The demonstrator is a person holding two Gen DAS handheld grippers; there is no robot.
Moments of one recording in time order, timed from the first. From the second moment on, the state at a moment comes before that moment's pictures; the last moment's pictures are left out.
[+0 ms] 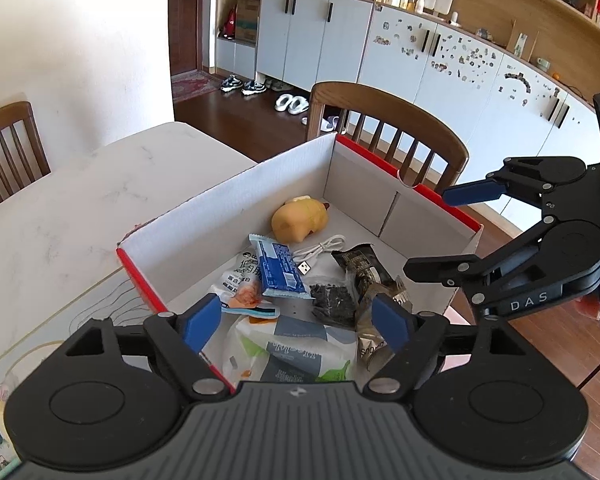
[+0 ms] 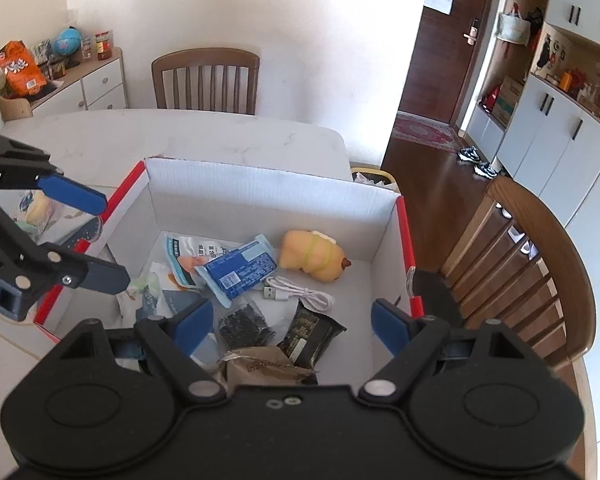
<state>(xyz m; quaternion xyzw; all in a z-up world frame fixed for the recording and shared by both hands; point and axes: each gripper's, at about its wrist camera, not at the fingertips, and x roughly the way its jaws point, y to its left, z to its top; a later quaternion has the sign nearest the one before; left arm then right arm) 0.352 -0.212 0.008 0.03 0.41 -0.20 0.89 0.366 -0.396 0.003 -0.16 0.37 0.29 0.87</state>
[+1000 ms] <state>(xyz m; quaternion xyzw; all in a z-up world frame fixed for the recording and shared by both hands) 0.302 -0.131 0.013 0.02 0.38 -0.22 0.90 0.310 -0.328 0.013 -0.13 0.38 0.25 0.88</state>
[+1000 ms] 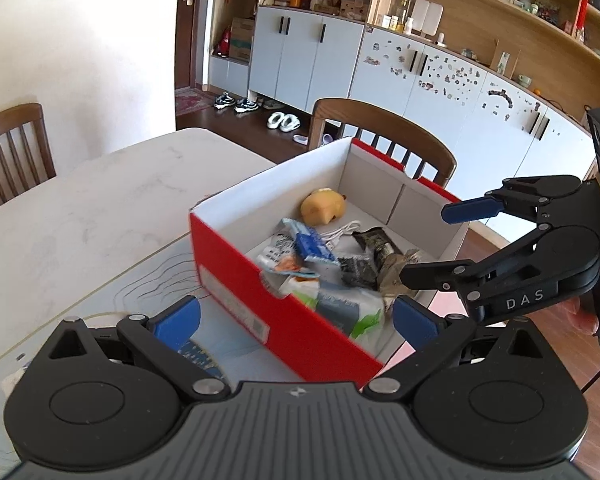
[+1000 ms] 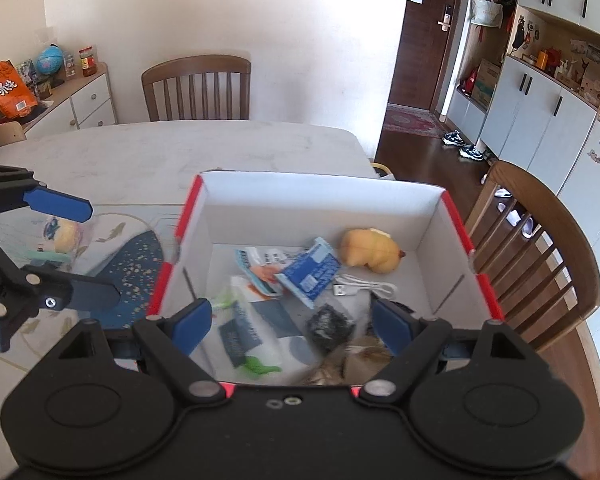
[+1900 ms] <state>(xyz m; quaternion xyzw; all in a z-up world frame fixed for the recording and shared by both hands) 0.279 -0.009 0.007 -0.01 0.37 -0.15 0.92 0.259 -0.209 0.015 -0.14 0.37 0.33 0.85</state>
